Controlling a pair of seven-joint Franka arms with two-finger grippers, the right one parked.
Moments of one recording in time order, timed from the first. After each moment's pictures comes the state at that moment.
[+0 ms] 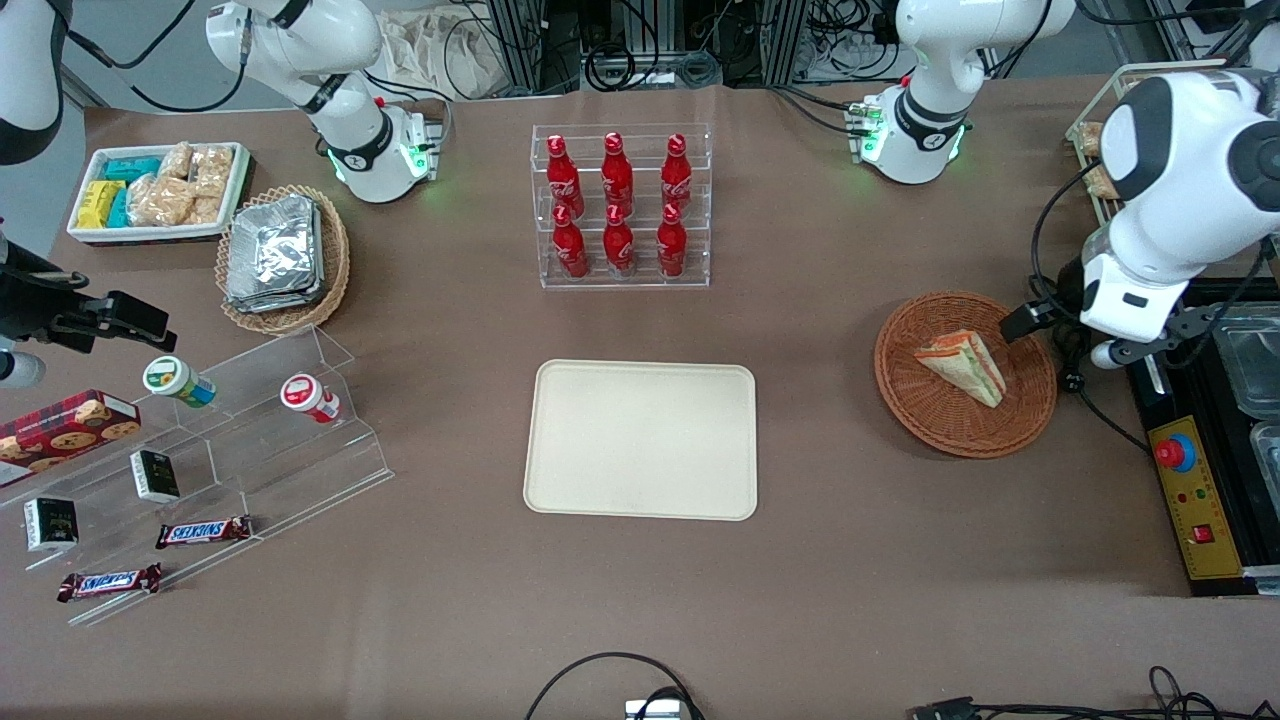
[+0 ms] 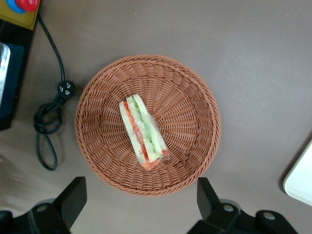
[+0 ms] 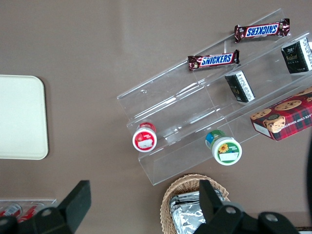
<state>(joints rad) 0.06 -0.11 -0.09 -2.17 0.01 2.00 -0.45</state>
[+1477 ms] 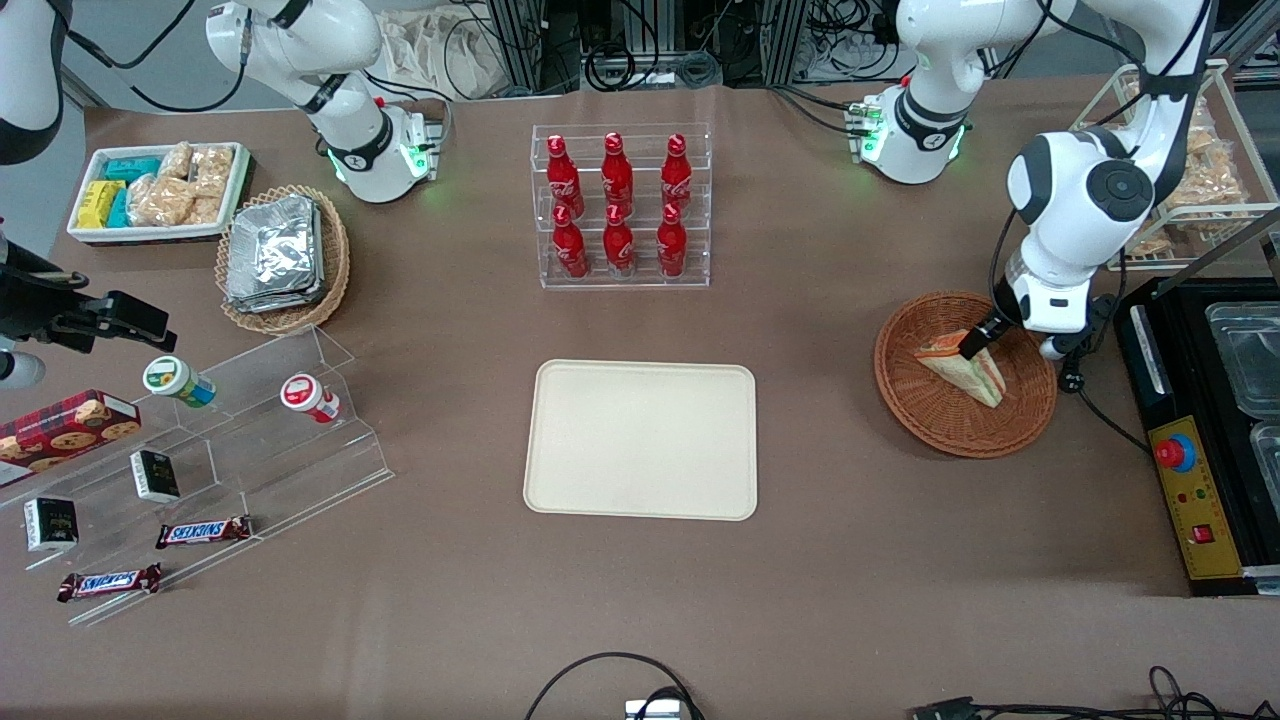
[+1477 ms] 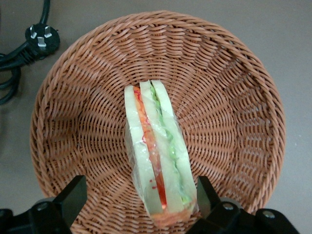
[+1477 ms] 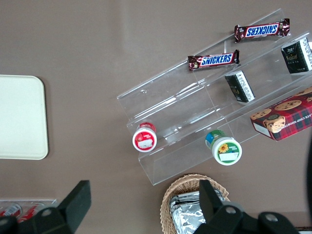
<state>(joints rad) 0.09 -0.06 -0.09 -2.62 0.01 2.64 -0.70</state>
